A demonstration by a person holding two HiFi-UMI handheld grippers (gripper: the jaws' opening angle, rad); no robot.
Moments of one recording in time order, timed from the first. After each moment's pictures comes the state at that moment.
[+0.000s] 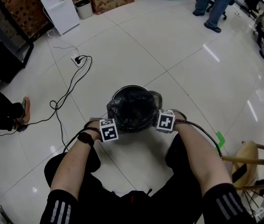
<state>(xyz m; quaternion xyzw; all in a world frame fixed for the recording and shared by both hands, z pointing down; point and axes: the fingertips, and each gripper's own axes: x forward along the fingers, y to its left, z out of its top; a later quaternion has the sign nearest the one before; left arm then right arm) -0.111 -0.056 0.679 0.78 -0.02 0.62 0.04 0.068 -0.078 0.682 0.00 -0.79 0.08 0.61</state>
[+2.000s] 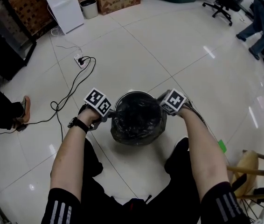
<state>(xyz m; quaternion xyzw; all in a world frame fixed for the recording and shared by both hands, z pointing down) -0.138 -0.170 0.628 0.77 -0.19 0.44 0.43 0.056 -0.237 0.626 0.17 -0.83 0.14 0.51</state>
